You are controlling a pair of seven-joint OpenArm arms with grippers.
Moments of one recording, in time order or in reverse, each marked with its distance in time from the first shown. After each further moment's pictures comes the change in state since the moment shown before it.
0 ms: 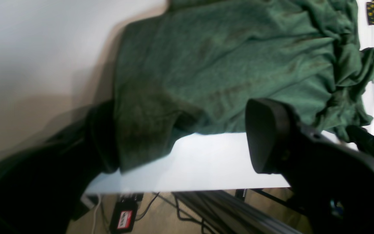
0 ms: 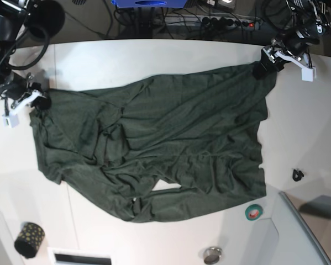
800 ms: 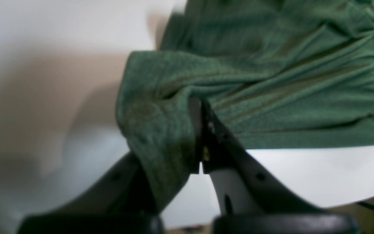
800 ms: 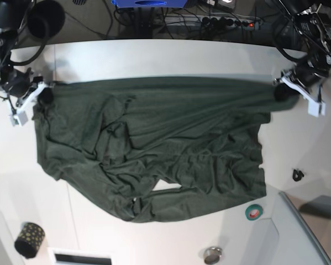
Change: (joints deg) left arm -6.7 -2.2 2.3 16.3 13.8 1.4 3.8; right arm -6.1 -0.6 -7.3 15.3 -2.5 -0.9 -3.2
